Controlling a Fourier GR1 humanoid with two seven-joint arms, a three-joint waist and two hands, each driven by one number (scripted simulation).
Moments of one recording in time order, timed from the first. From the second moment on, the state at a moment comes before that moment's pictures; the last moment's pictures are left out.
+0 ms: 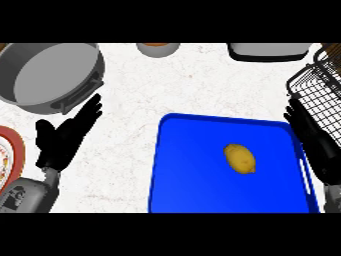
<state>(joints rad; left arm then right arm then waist) -0.19 0.39 -0.27 -1.46 0.28 0.07 0.17 -0.06 -0.45 0.14 -1.47 -0.30 -0.03 -0.07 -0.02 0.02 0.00</state>
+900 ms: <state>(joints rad) -0.15 0.46 -0.14 -1.45 0.06 0.25 0.06 0.10 -0.51 0.01 -1.65 -0.20 -0.27 0.13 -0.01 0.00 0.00</state>
